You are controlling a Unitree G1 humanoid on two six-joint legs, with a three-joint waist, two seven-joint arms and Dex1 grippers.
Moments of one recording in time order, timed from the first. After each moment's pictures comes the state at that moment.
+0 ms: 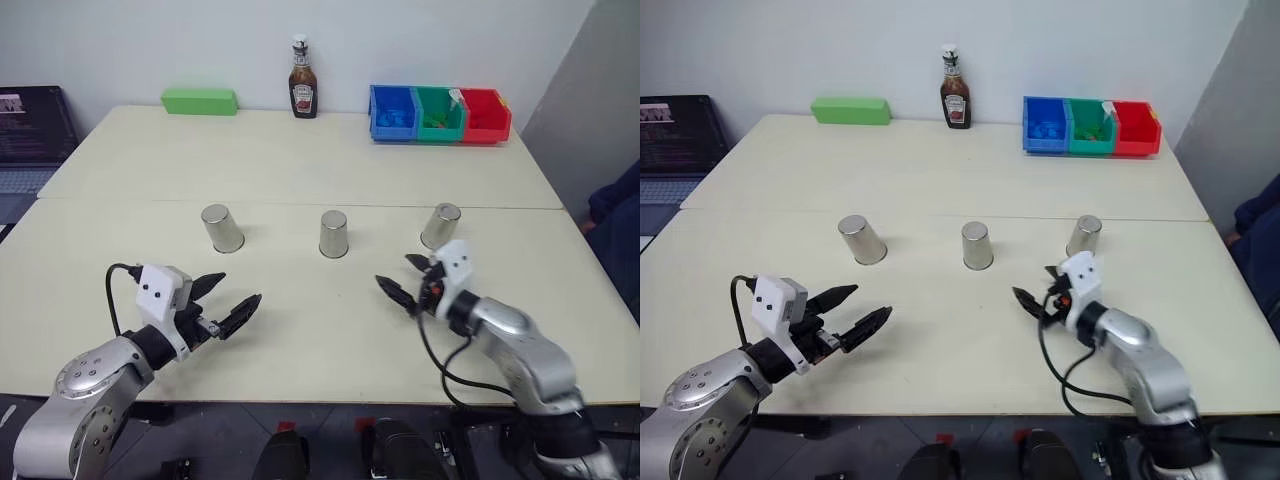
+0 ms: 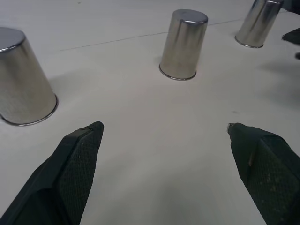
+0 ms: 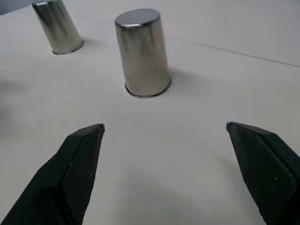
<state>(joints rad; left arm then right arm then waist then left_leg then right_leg) 0.16 0.59 0.35 -0.53 -0.59 0.60 -0.60 -0.28 -0.33 0.15 -0.16 0.31 0.49 0.48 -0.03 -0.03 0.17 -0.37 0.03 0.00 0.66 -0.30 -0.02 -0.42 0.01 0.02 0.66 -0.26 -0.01</state>
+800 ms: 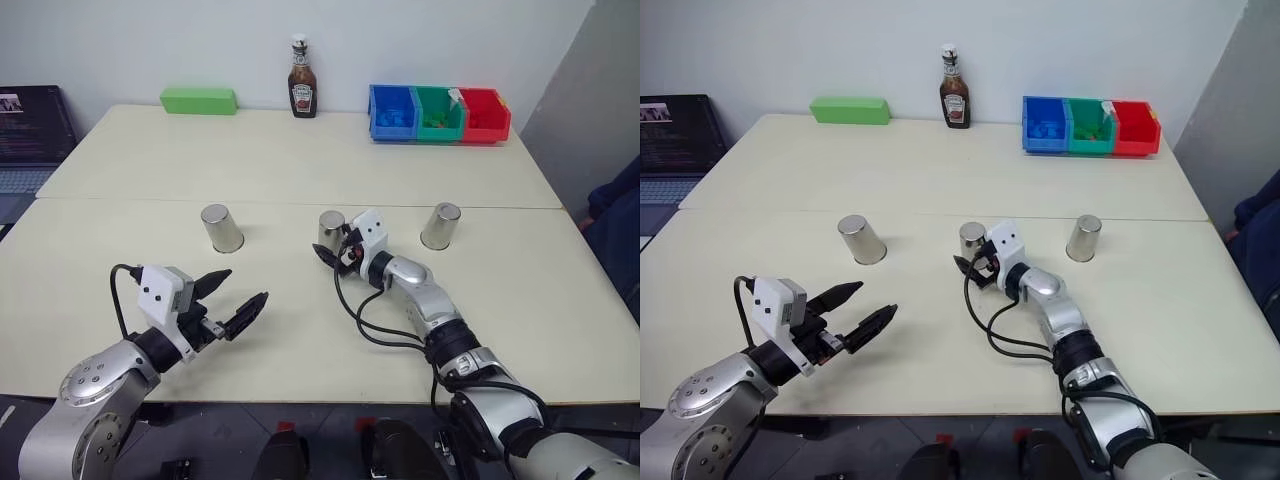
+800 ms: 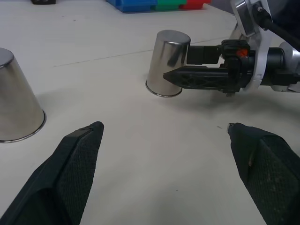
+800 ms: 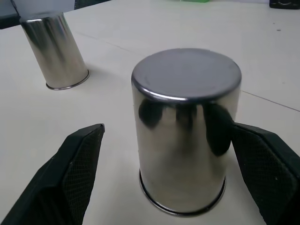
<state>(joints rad) 0.18 0.56 0.34 -0.58 -0.61 0.56 -0.59 -0.74 -0.02 0.17 0.66 0.13 0.04 0.49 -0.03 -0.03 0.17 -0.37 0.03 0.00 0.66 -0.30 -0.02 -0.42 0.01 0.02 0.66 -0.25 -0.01</state>
